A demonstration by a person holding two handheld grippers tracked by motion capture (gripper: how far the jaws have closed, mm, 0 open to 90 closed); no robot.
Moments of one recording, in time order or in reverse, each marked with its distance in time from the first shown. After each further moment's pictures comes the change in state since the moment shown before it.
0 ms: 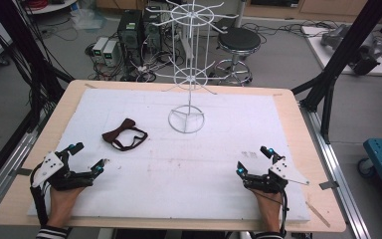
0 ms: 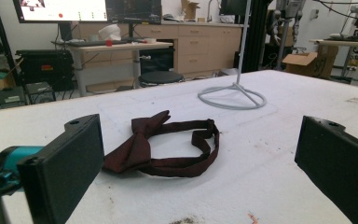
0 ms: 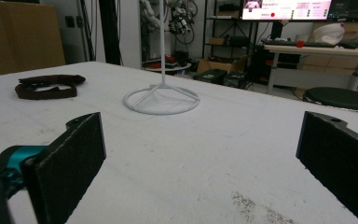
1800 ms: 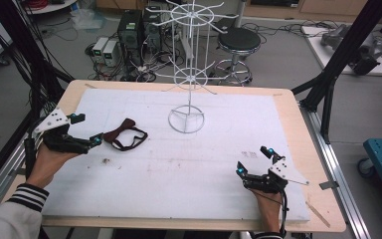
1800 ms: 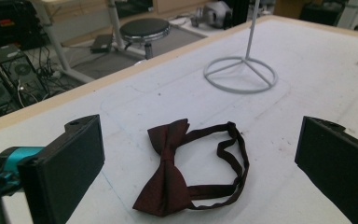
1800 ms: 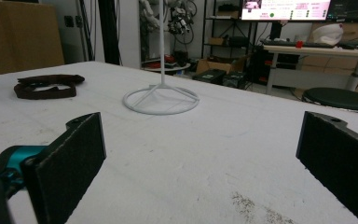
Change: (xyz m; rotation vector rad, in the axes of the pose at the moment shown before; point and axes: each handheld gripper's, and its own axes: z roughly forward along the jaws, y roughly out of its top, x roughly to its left) left arm 0.045 0.088 0.058 0.315 -0.110 0.080; right arm 0.000 0.000 0.000 -0.002 -0.004 -0.005
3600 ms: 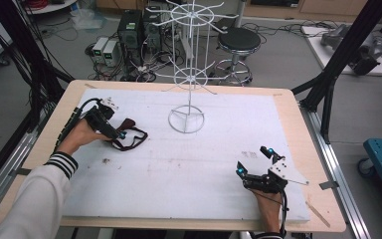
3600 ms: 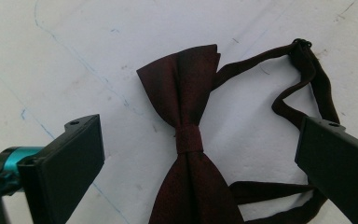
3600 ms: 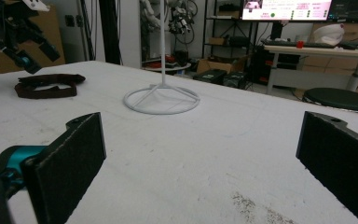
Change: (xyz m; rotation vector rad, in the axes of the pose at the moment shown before) left arm 0.025 0.007 0.122 0.604 -0.073 0.082; right arm 0.000 0.000 0.000 -0.001 0.001 -0.003
